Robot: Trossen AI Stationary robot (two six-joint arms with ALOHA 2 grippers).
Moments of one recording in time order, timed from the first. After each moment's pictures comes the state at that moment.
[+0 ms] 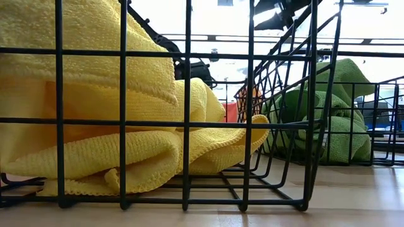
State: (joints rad) left arm 0.46 2.13 1.45 -0.57 -0.18 -0.29; right arm -0.36 1.07 1.05 -0.23 0.15 0.26
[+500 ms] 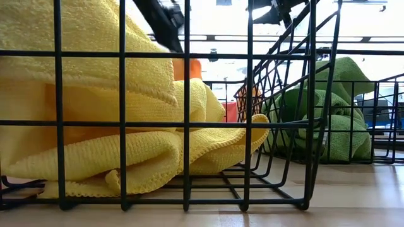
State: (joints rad) left arm 0.45 1.57 1.53 -0.66 -0.36 -0.16; right arm -0.37 1.07 1.05 -0.15 0.15 0.18
